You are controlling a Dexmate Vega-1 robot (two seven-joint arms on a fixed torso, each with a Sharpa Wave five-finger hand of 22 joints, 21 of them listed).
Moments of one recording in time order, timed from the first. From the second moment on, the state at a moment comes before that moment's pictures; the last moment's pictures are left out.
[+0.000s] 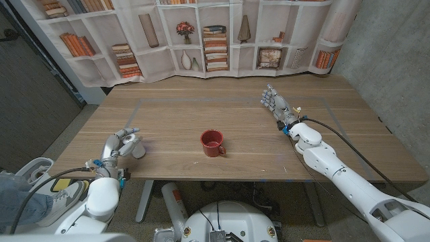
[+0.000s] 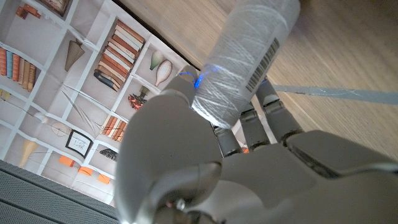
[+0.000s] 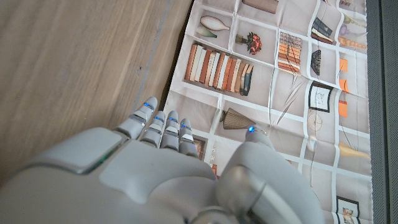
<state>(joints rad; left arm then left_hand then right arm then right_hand) 1.67 0.46 -0.14 -2.03 0.03 0.09 0.48 1.19 0.05 0.41 -0.16 0.21 0.63 -0.07 0.48 0.20 0.61 -0.16 0.39 0.36 0.63 -0.01 0.43 0.37 0.60 -0.02 0.62 0.23 -0.83 -0.48 -0.43 -1.31 0.61 0.24 0.05 0.28 -0.01 0.15 -0.01 0.28 0.12 0.07 0.19 0.18 0.15 0.08 0.21 0.18 0.09 0.03 0.19 0.18 0.21 -0.04 0.20 0.18</state>
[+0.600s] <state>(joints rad) 1.65 0.48 -0.15 -2.07 0.02 0.11 0.44 1.19 0.05 0.41 -0.15 0.21 0.63 -0.07 0.48 0.20 0.62 -0.14 0.39 0.38 0.65 -0.01 0.43 0.39 0.60 -0.02 0.64 0.23 -0.86 -0.49 -0.42 -1.35 0.61 0.24 0.03 0.27 -0.01 0.15 -0.02 0.28 0.12 0.07 0.19 0.18 0.15 0.08 0.21 0.18 0.09 0.03 0.19 0.18 0.21 -0.04 0.20 0.18</state>
